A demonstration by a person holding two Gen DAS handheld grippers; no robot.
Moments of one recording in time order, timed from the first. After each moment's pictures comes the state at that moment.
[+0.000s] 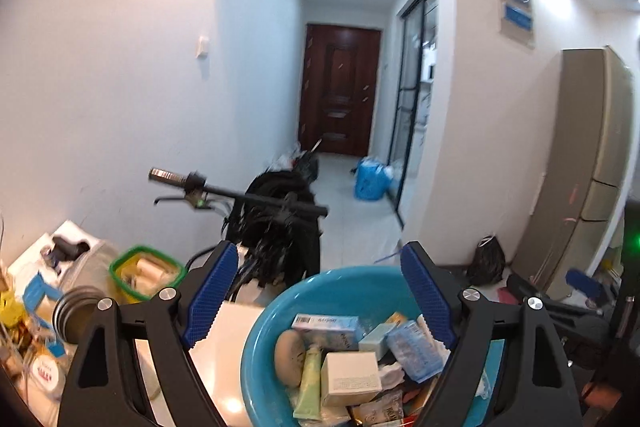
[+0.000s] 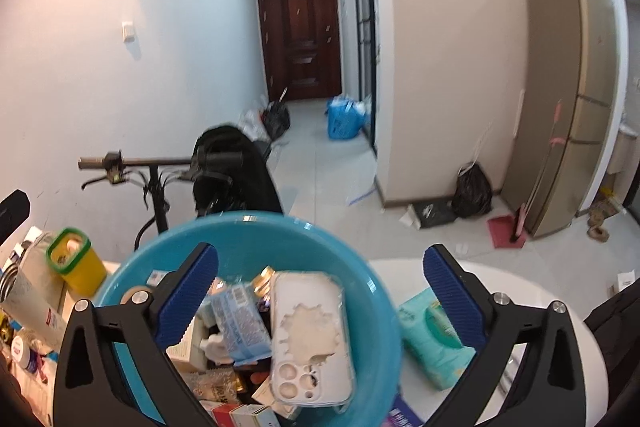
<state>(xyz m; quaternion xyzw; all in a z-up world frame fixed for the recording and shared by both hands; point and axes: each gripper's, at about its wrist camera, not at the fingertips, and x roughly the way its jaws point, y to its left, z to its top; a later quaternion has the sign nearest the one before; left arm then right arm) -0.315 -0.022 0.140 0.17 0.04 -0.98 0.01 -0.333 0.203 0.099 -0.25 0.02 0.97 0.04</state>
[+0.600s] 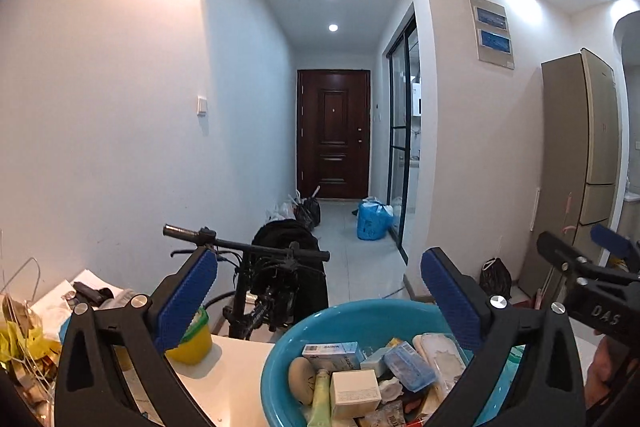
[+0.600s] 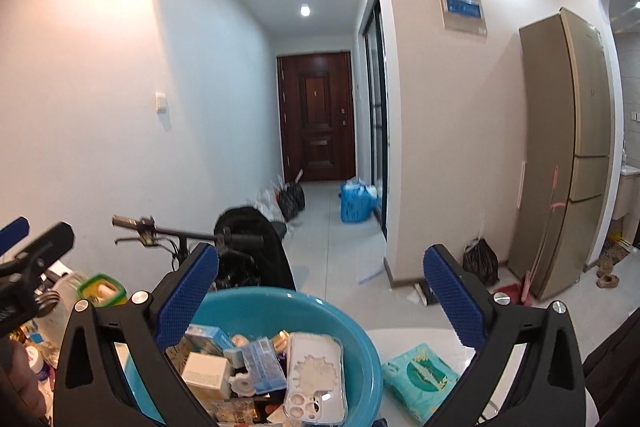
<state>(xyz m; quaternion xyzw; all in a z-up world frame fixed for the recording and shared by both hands) -0.257 -0.015 0.179 0.09 0.01 -1.00 0.02 -0.253 0.201 0.164 -0.10 0.02 1.00 0.00</state>
